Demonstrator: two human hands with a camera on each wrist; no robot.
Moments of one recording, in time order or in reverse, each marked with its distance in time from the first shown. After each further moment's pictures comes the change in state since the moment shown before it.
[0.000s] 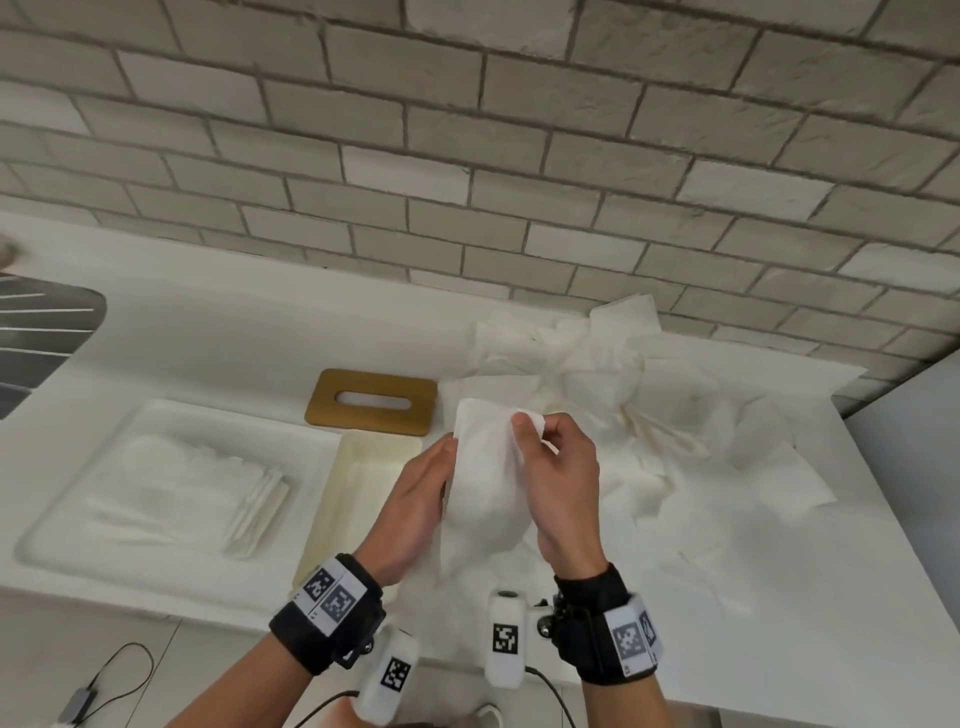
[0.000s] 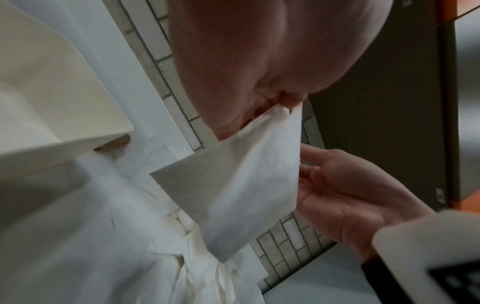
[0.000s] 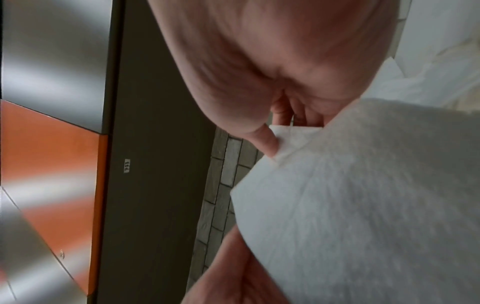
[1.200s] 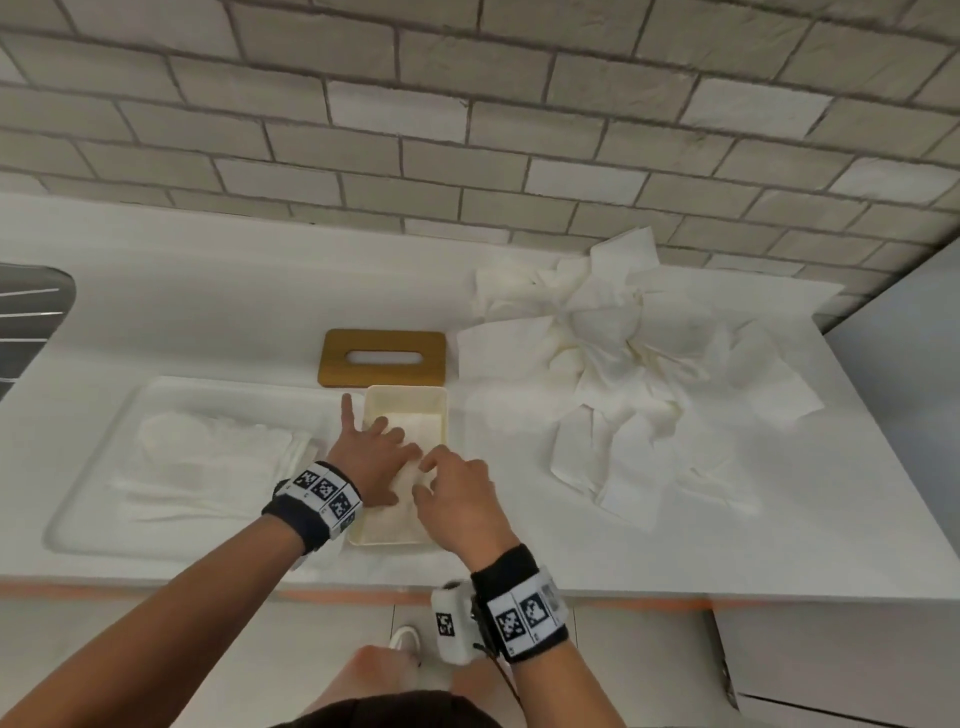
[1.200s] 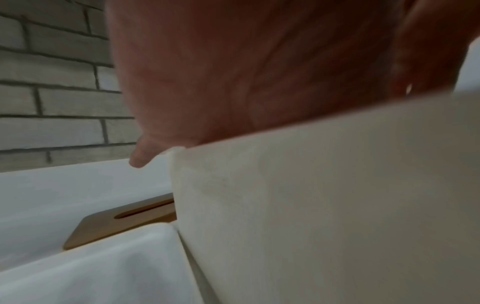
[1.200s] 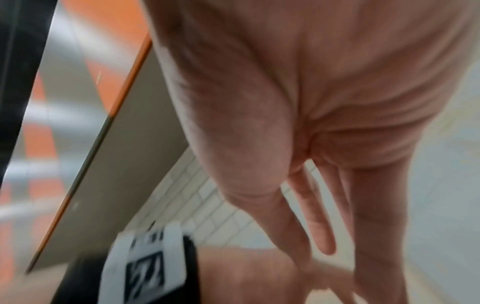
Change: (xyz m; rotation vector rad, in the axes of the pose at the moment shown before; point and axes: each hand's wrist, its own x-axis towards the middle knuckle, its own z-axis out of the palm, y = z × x) left_hand 0.044 -0.069 -0.149 2.016 -0.558 -0.034; right_hand -0.089 0.045 0.114 -0.700 -0.506 0.139
